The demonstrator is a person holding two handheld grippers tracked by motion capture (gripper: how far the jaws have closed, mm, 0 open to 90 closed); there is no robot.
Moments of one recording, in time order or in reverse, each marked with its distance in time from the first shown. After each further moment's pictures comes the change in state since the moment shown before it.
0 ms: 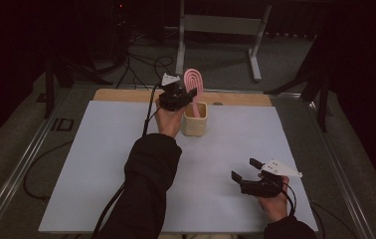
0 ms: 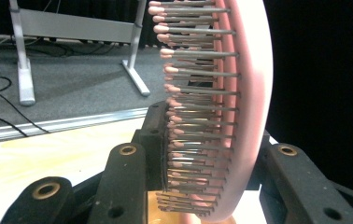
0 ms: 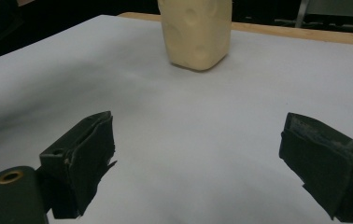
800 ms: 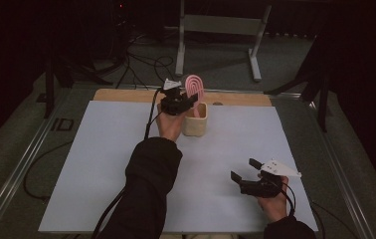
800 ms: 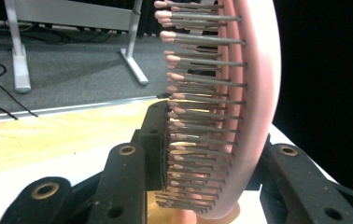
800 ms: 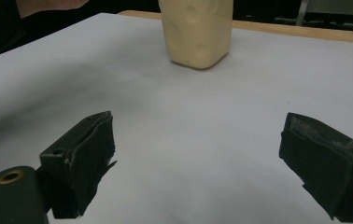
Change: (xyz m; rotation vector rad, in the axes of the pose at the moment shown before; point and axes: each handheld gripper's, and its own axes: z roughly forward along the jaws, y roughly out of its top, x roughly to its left) left arm 0.000 -0.015 0.006 0.041 -0.001 -0.013; right arm 0.000 -0.001 0.001 0.004 0.001 -0.001
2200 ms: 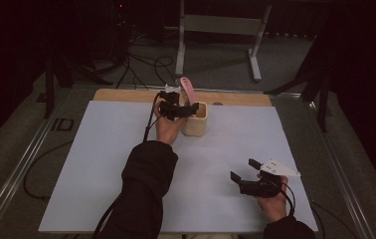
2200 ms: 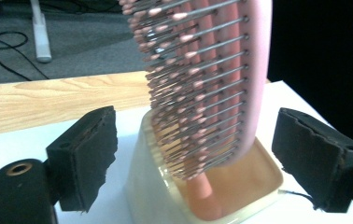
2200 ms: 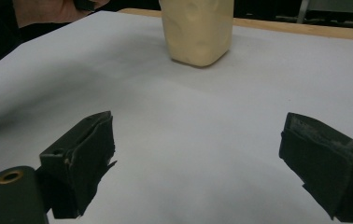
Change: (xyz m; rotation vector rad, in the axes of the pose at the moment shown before) left arm 0.010 -0.014 0.008 0.117 0.088 -0.007; right arm 0.000 -0.001 0.002 0.007 0.001 0.003
